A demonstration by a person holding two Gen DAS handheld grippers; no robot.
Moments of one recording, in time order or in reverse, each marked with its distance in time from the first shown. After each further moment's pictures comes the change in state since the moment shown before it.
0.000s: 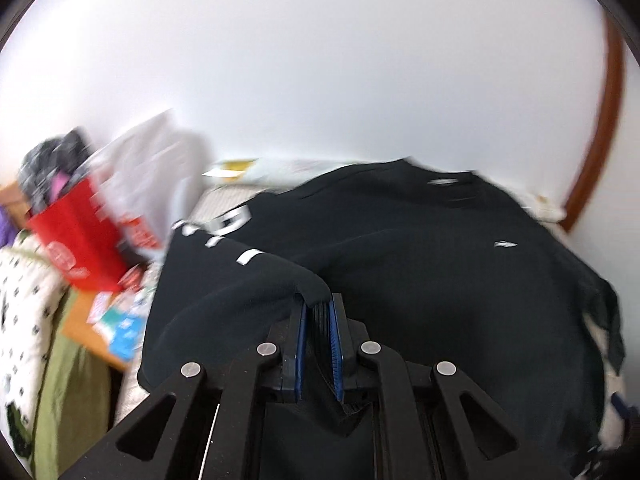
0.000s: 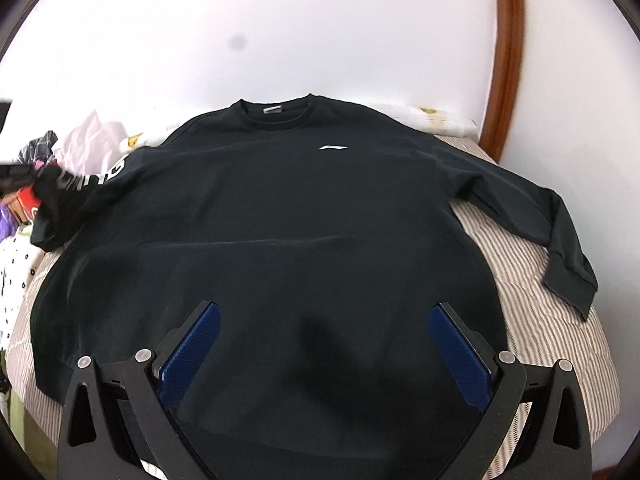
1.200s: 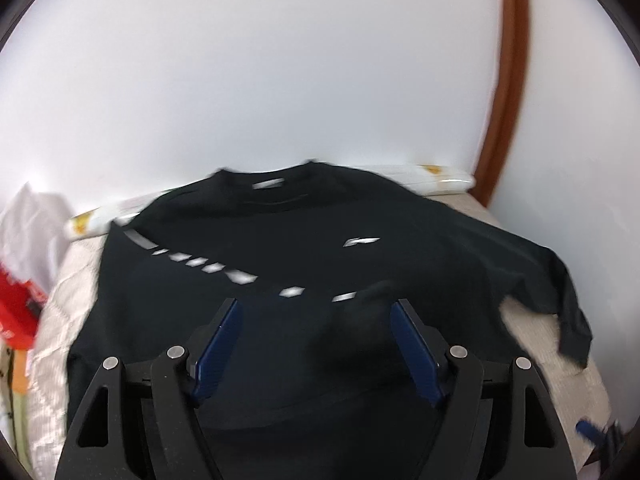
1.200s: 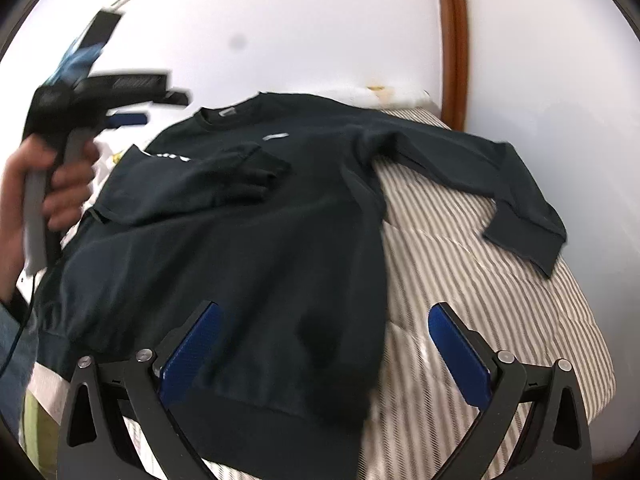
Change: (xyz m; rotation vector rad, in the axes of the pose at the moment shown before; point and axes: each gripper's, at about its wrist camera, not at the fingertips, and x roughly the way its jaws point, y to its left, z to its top) left arm 0.027 -0.187 -0.001 0.181 -0.019 -0.160; right arm -0.014 -0.091 -0.016 0.074 0.004 0.036
